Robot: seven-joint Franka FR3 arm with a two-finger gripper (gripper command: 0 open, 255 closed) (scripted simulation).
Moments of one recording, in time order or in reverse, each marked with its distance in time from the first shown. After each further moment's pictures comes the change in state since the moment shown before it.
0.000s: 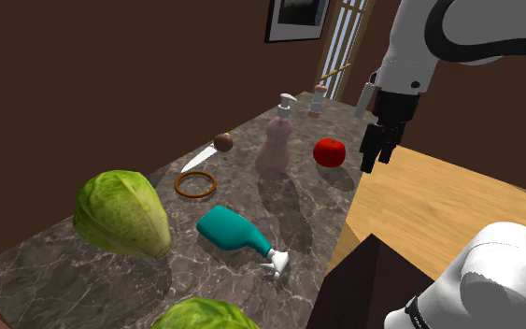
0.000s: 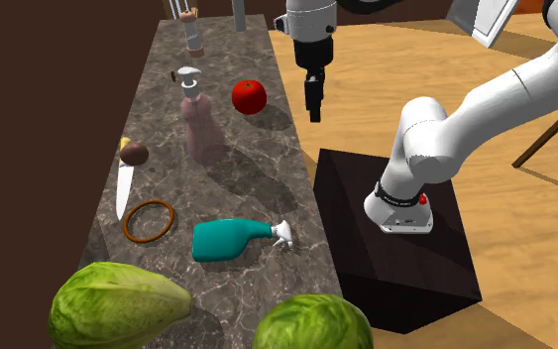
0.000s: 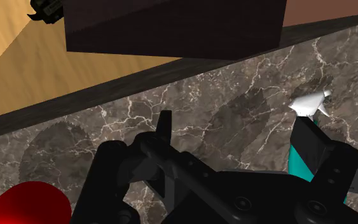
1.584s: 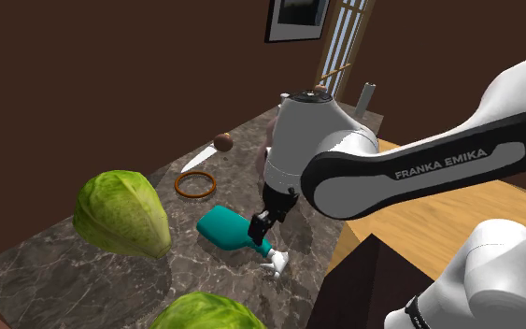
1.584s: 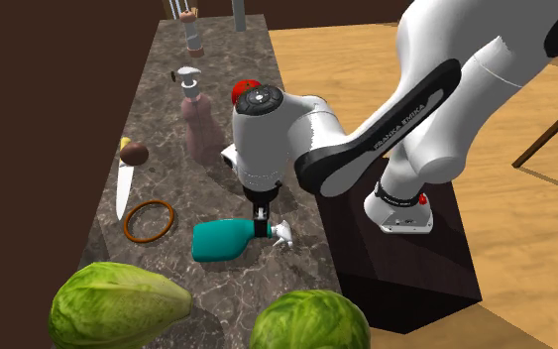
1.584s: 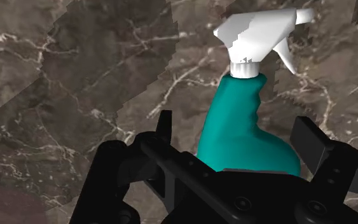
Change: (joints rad) arm 0.124 0.435 0.403 -0.159 0.046 0.819 0.233
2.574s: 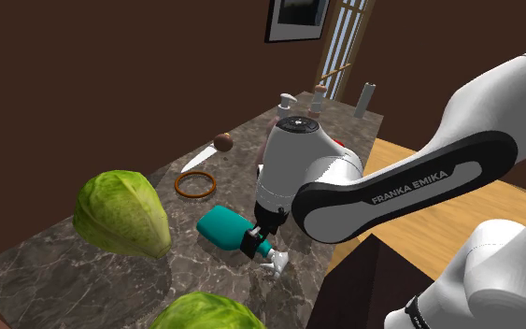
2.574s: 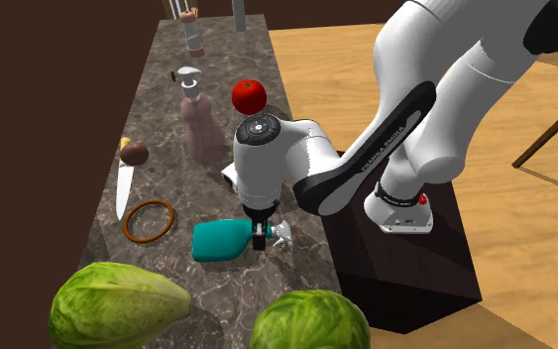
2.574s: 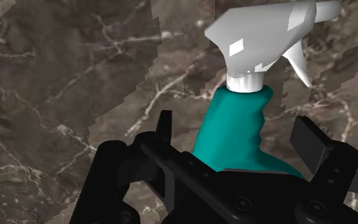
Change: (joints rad) arm -0.012 0.114 0.040 -0.030 -0.048 0.149 0.051
